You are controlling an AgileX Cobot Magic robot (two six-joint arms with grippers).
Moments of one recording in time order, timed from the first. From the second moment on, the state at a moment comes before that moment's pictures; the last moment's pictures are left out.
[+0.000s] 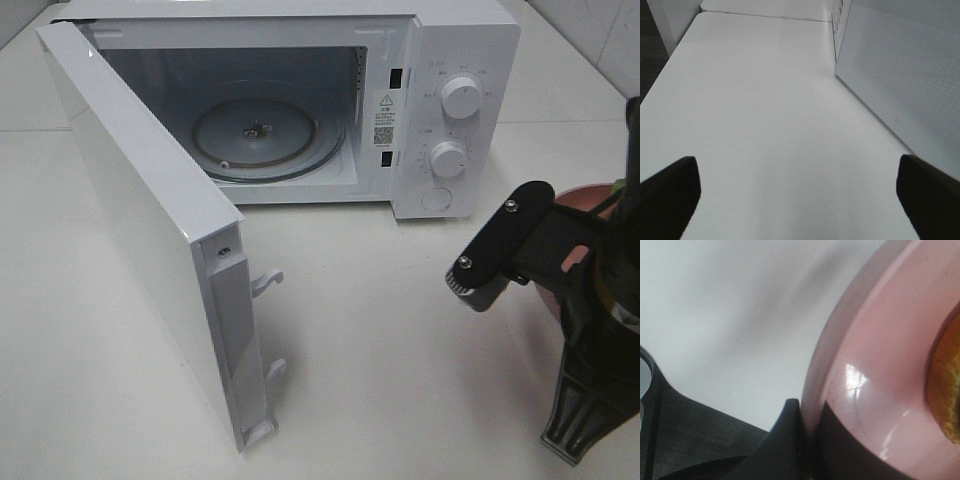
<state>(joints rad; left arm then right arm) 0.00 -0.01 -0.52 -0.01 1.09 -0.05 0.92 1.36 -0.71 -0.52 1.09 0.40</state>
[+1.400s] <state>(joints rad) 0.00 -0.01 -0.52 -0.01 1.09 -0.05 0.92 1.19 -0.60 -0.58 0.94 0.06</state>
